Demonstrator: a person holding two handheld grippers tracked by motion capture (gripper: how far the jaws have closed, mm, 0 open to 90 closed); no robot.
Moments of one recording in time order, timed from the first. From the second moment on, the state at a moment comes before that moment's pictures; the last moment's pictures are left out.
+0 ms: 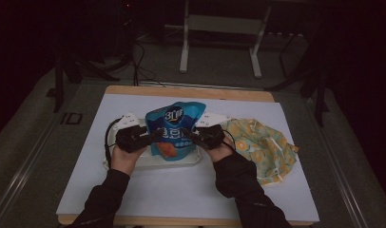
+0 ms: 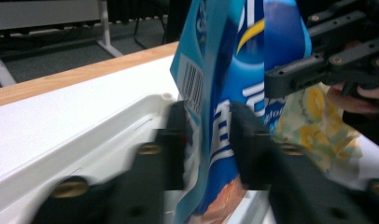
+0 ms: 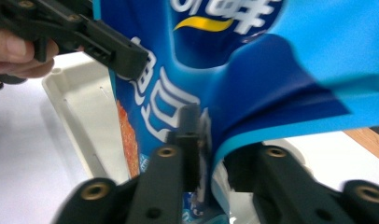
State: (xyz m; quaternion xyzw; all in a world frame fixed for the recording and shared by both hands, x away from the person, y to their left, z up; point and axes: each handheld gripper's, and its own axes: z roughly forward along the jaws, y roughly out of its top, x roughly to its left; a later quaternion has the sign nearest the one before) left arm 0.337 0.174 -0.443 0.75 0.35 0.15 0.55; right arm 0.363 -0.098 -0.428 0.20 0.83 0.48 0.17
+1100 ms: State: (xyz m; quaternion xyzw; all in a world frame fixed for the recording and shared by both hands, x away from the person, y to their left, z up) left arm 0.319 0.182 -0.445 0.73 0.36 0.13 0.56; right arm 0.361 -0.124 -0.423 0.21 0.84 0.49 0.14
